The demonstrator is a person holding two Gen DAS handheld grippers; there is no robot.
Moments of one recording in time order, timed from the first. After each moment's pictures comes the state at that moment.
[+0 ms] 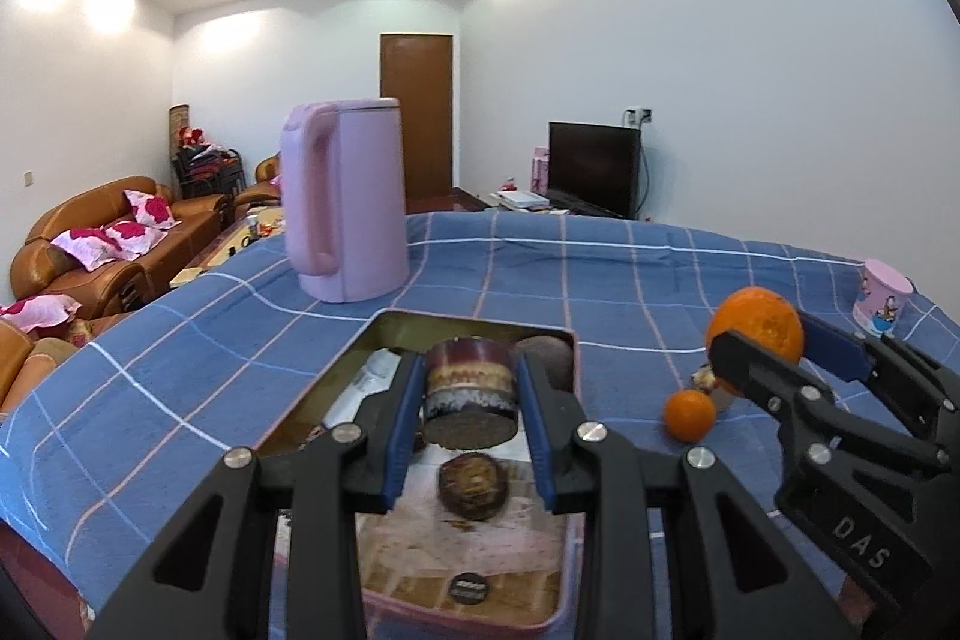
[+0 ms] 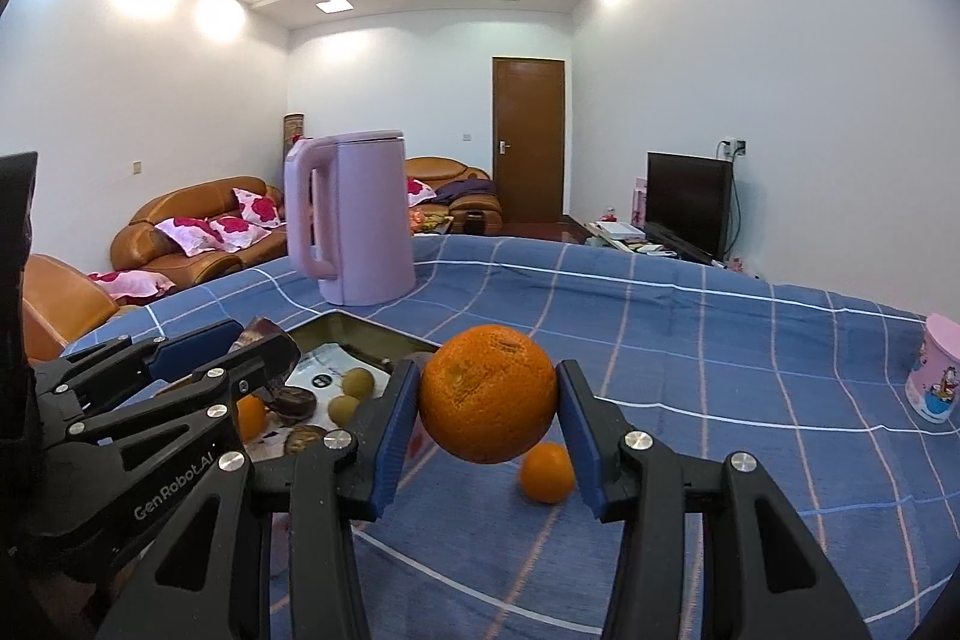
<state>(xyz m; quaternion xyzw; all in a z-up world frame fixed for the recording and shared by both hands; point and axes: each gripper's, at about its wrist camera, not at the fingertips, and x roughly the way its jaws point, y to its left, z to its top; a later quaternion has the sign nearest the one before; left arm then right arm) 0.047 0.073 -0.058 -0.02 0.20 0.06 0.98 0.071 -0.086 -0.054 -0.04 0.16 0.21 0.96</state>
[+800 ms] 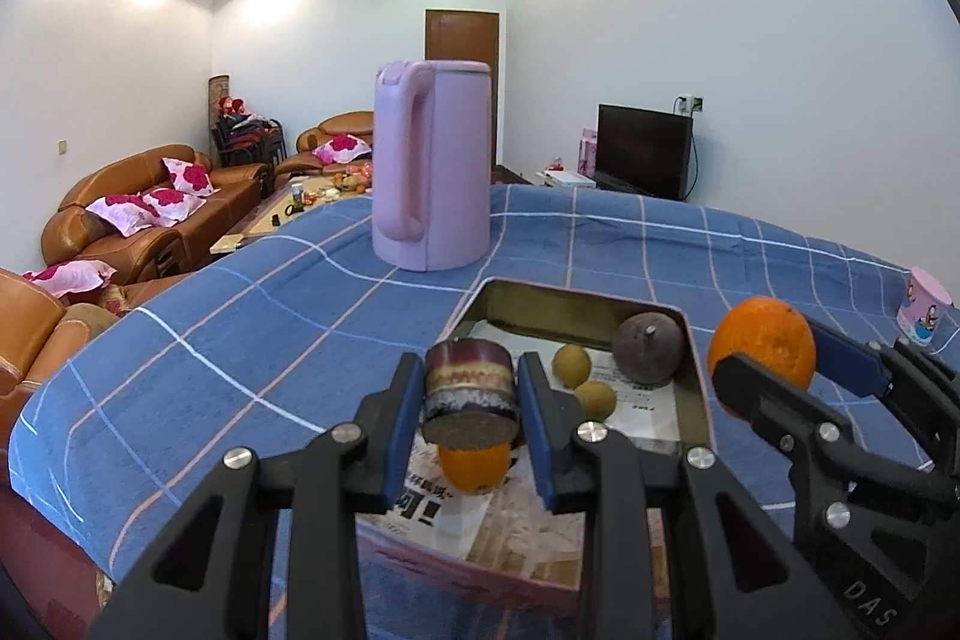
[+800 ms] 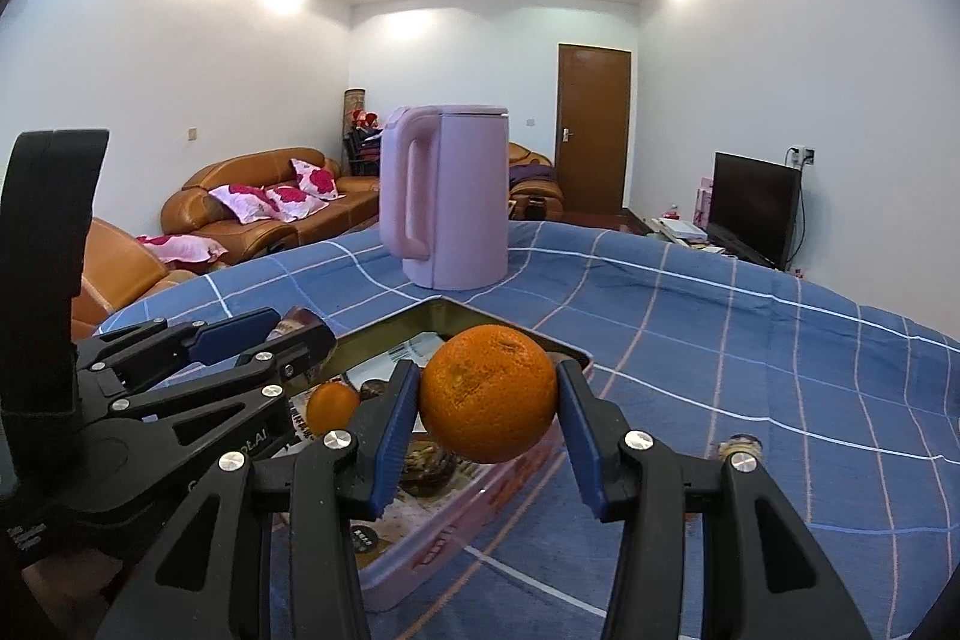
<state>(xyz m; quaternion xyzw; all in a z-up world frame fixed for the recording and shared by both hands) 0.047 0.127 -0.070 -0.04 0.23 0.11 0.97 0.067 -0.021 -0.060 -0.07 0.18 0.28 0.94</state>
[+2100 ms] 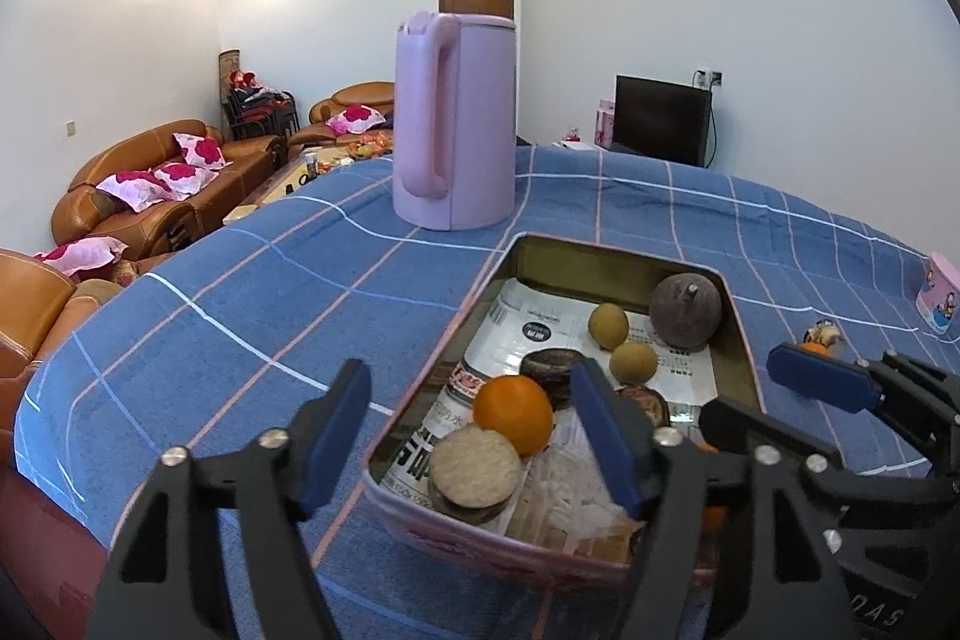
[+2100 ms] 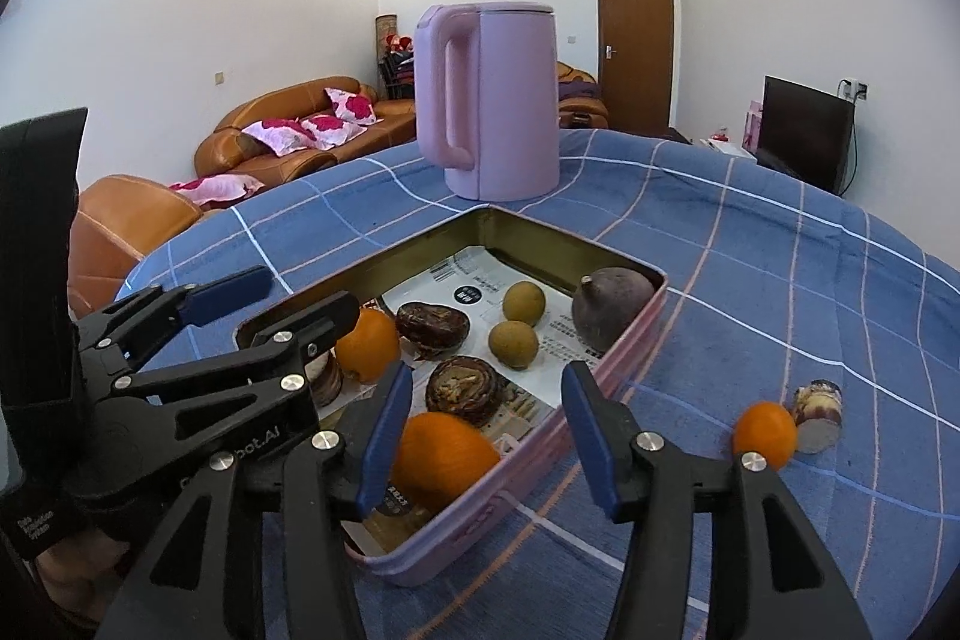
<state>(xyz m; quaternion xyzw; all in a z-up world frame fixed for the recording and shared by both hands) 0.052 0.138 -0.087 -0.04 0.26 0.12 0.96 0.085 -0.008 -0.080 -0.07 0.28 0.32 0.90</state>
